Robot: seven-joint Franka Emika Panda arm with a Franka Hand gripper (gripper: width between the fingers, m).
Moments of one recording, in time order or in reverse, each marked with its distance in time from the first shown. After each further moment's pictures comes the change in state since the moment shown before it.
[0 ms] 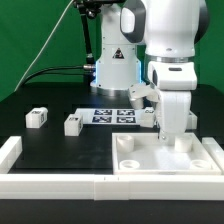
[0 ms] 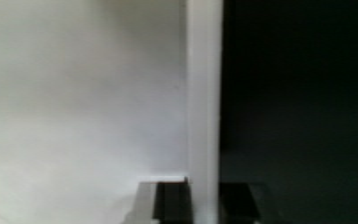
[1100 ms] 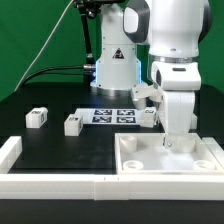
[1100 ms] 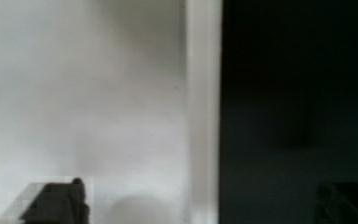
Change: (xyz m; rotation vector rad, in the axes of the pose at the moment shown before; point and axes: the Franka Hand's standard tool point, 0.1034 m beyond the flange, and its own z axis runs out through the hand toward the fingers) arm 0.002 0.000 0.000 0.004 -0.003 -0.003
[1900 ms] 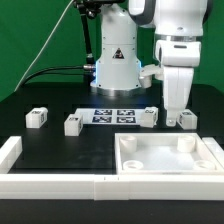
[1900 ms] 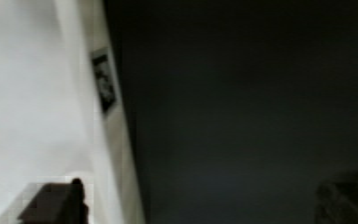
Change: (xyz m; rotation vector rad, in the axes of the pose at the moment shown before) arm 0.015 -0.045 -0.035 -0.012 -0.010 0.166
